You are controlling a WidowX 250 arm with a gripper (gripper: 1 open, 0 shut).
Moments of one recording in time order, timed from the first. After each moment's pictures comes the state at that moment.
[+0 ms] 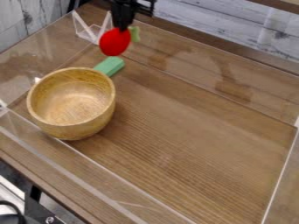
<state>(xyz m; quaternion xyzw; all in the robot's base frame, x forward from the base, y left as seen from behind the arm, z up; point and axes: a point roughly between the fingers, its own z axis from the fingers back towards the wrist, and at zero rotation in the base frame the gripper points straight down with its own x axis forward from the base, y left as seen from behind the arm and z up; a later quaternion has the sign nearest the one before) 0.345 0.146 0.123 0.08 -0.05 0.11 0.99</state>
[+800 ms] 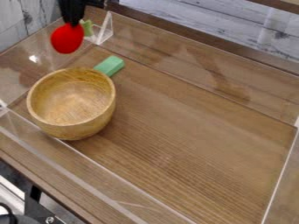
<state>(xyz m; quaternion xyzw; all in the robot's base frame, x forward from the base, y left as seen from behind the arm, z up) 0.294 0.196 0.126 0.09 -0.03 0.19 0.98</state>
